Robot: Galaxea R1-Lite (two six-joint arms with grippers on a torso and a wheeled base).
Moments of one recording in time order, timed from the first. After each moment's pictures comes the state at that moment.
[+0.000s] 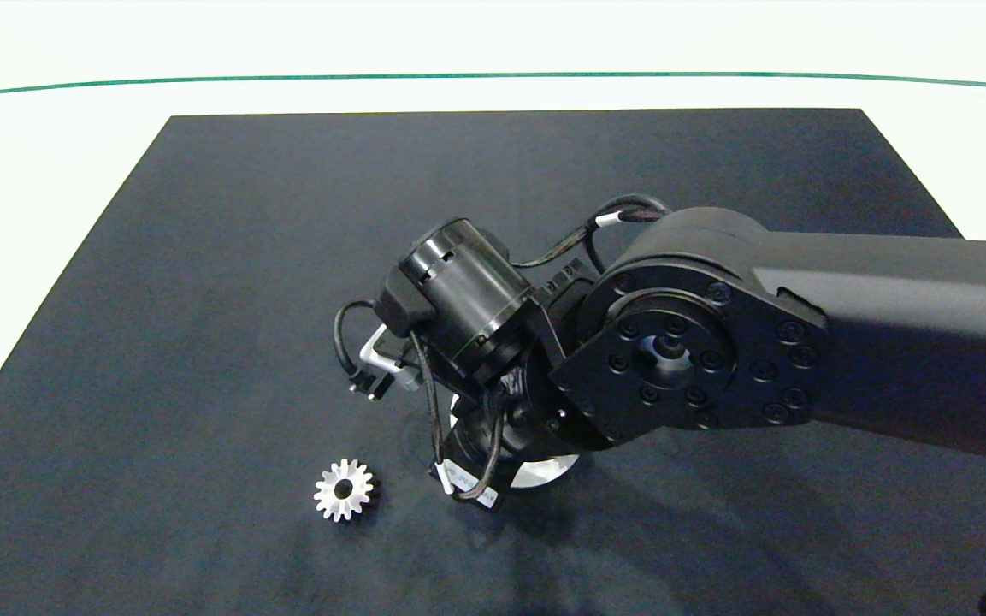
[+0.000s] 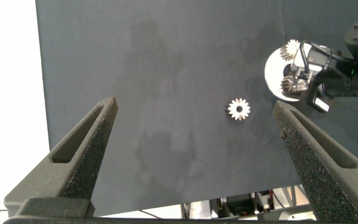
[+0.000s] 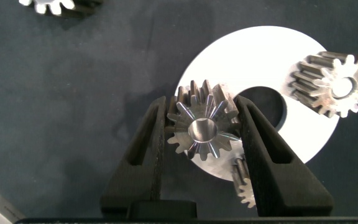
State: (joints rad) left arm -0.49 0.94 -1.80 1.20 0.32 -0.14; right arm 1.00 2.15 -2.00 0.79 -0.32 -0.24
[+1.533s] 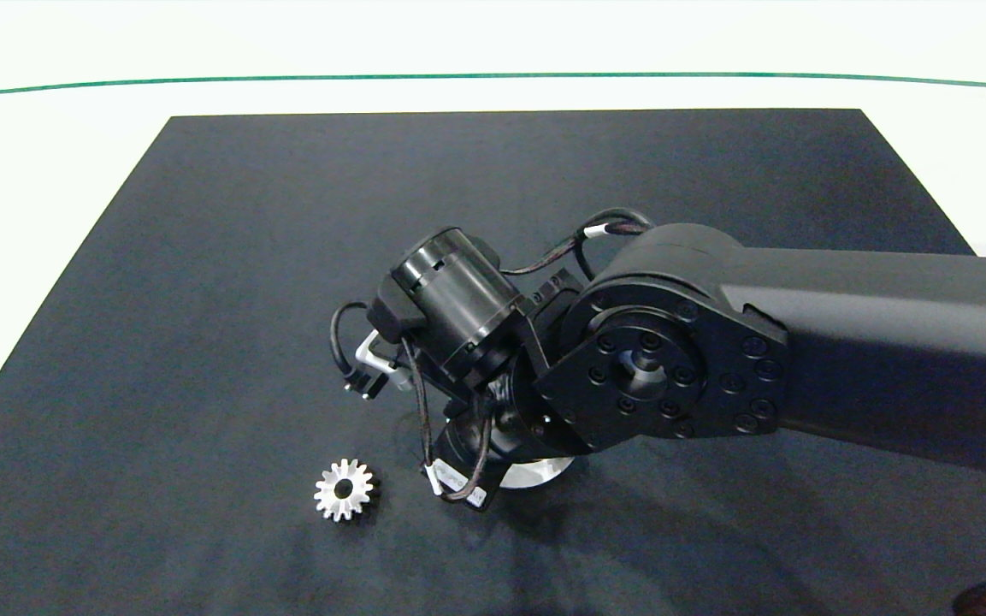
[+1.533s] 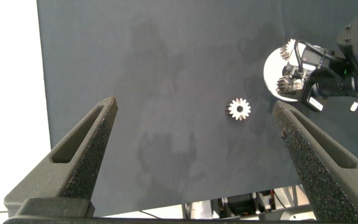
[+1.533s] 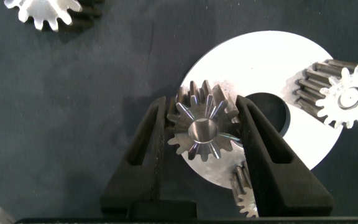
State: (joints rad) left arm -0.49 0.94 -1.80 1.20 0.32 -0.13; right arm 1.00 2.18 -2.00 0.75 -0.32 -0.22
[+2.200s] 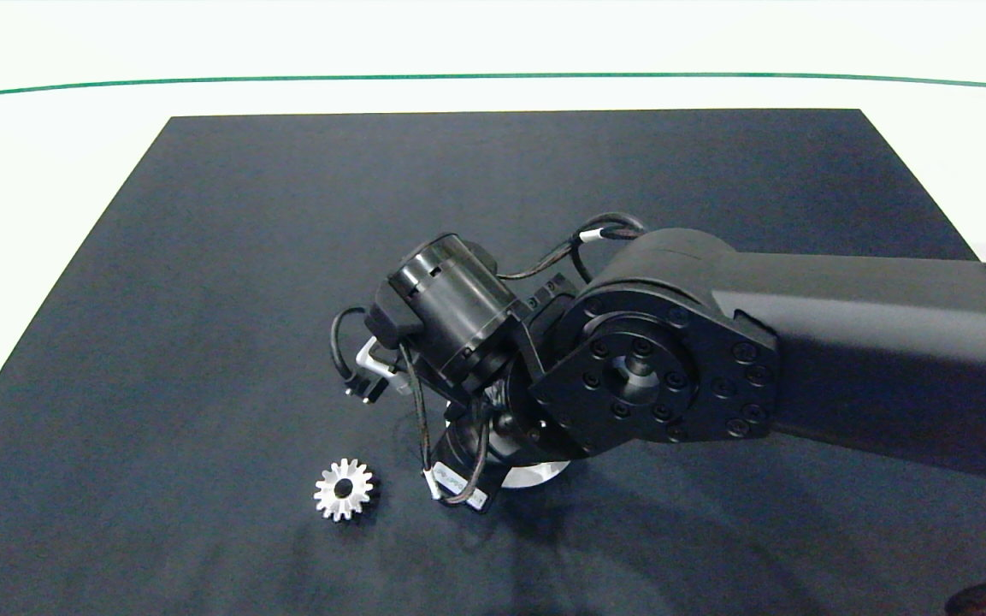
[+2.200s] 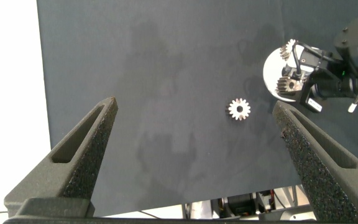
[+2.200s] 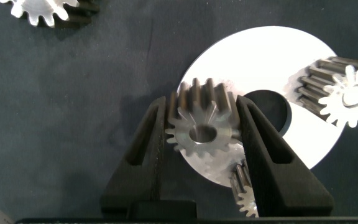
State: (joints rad) left arm -0.49 0.94 -1.80 1.19 0.32 -0.13; right arm 0.99 2.18 -2.00 0.76 -0.33 -0.22
